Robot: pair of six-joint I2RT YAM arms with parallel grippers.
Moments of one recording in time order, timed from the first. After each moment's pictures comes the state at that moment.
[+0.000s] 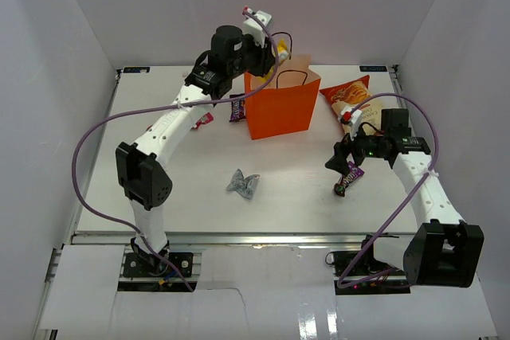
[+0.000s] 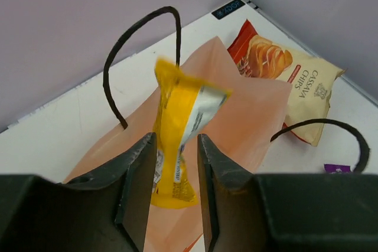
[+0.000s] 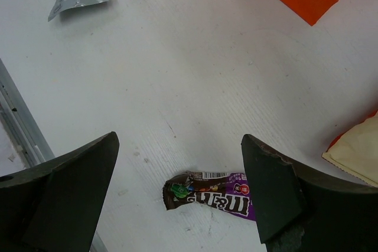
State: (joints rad) left arm -0.55 1.89 1.98 -0.26 0.17 -0.02; right arm -0.01 1.19 0.92 -0.68 -0.84 -0.69
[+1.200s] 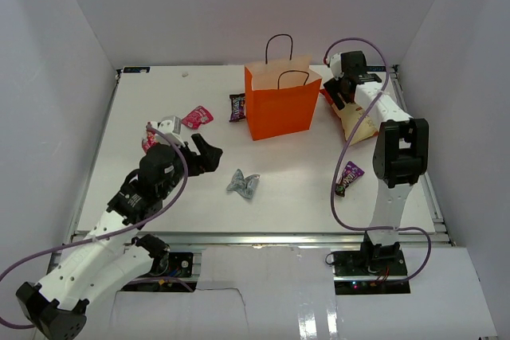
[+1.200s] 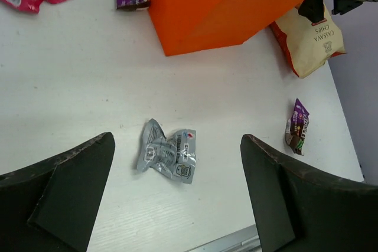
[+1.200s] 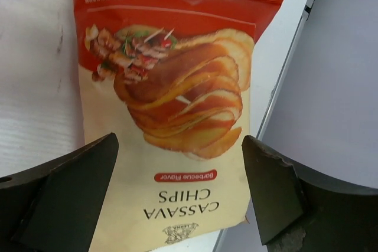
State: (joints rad) left arm -0.60 0.74 0.76 -0.32 -0.19 -0.56; right arm 0.15 2.01 1.67 -0.48 0.27 -0.54
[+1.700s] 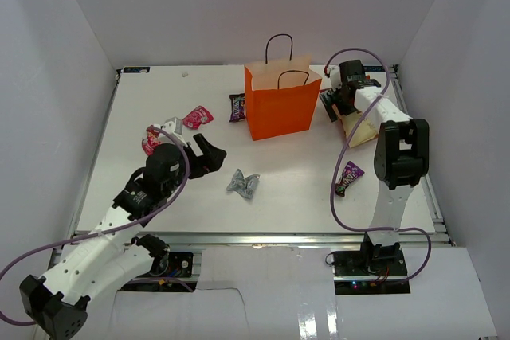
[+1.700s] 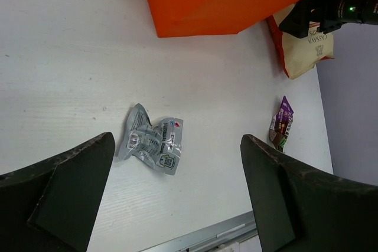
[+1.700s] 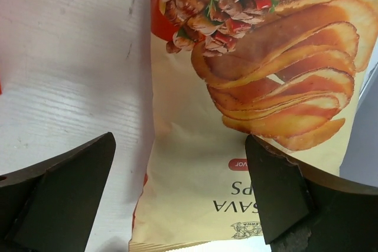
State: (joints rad) left arm -0.60 0.75 0.70 -0.33 -0.17 -0.72; right arm 0.14 2.02 1.64 -0.57 0.12 -0.37
